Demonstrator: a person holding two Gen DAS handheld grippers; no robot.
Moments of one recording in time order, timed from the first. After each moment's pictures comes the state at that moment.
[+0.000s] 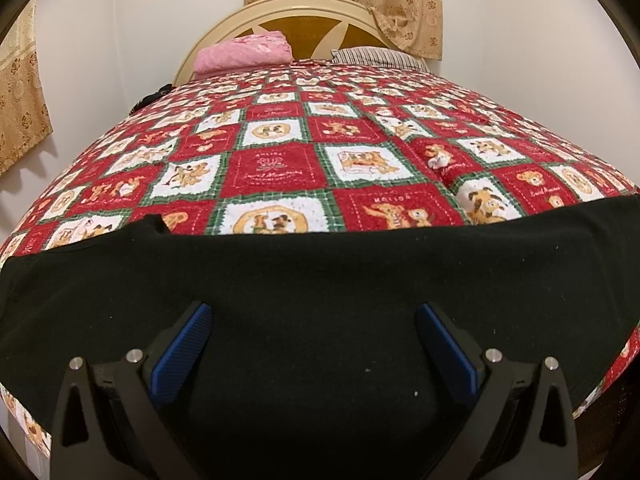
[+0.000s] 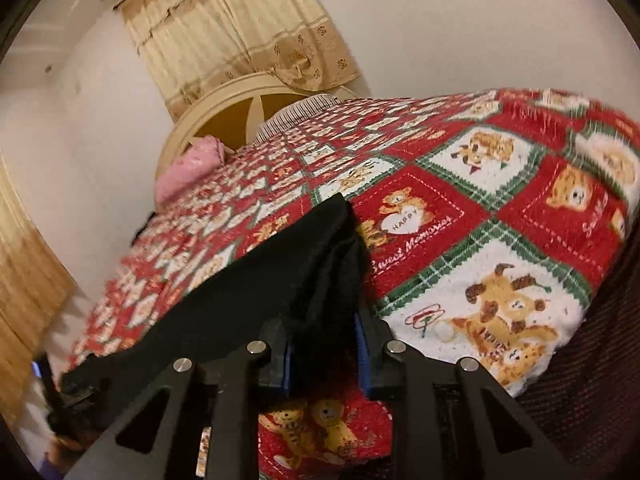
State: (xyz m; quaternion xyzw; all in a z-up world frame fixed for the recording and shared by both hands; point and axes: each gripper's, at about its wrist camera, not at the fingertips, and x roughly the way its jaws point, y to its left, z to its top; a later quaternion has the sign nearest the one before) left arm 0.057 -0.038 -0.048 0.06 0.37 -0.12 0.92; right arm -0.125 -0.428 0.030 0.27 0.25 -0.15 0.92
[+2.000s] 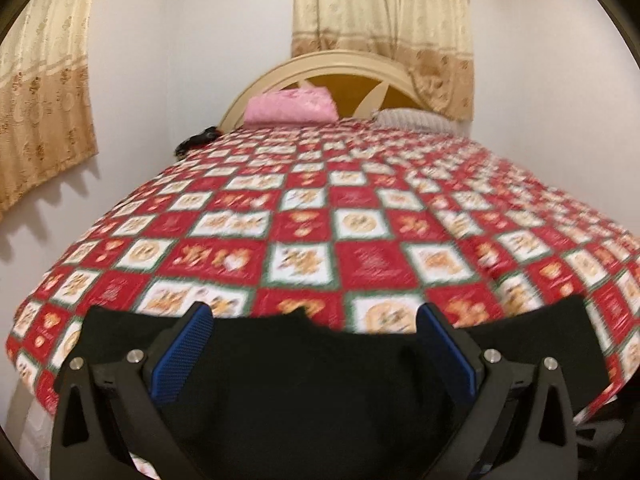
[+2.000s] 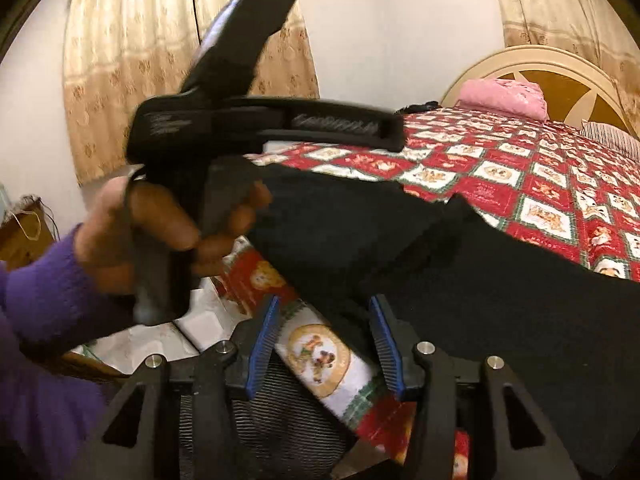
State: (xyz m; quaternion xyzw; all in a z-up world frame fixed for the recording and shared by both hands) left arm 0.058 0.043 0.035 0.02 0.28 -0.09 0.96; right arm -0.040 -0.038 0.025 0.00 0.29 0.32 0.90
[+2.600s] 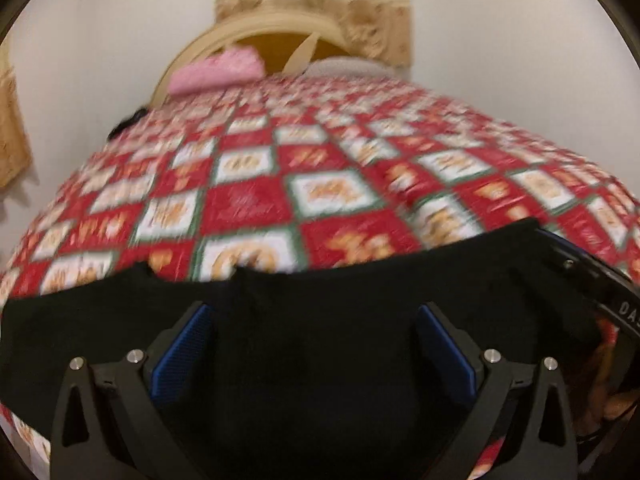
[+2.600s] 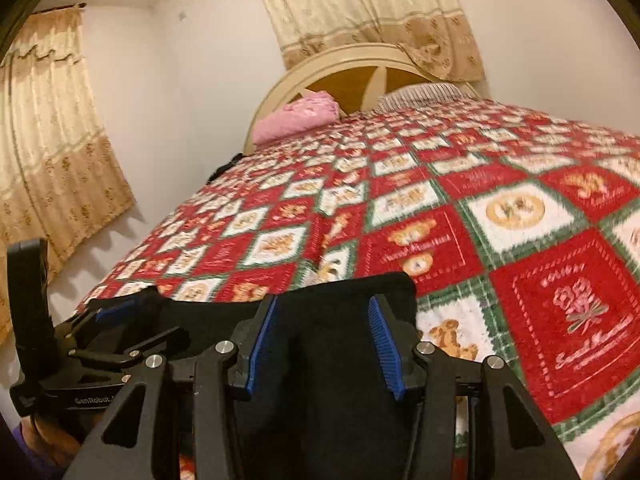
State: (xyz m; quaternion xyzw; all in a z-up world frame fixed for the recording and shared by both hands) left arm 0.060 -0.044 -0.029 0.07 0.37 -0.16 0.91; right arm -0.008 -0.209 0.009 0.17 0.29 0.00 0.94
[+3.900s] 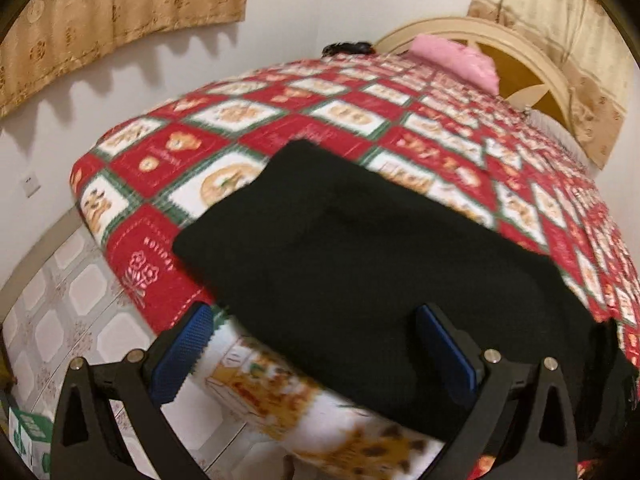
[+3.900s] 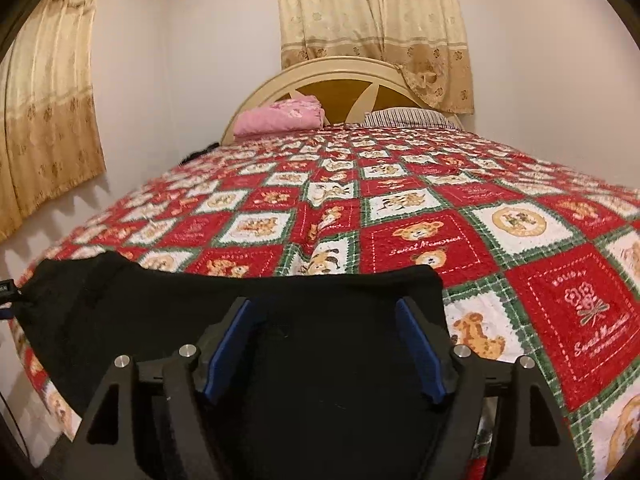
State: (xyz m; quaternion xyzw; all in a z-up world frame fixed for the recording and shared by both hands) left arm 0.053 0.221 -0.049 -0.14 0.42 0.14 0.89; right arm -0.003 -0.158 0.004 0.04 0.28 -0.07 0.96
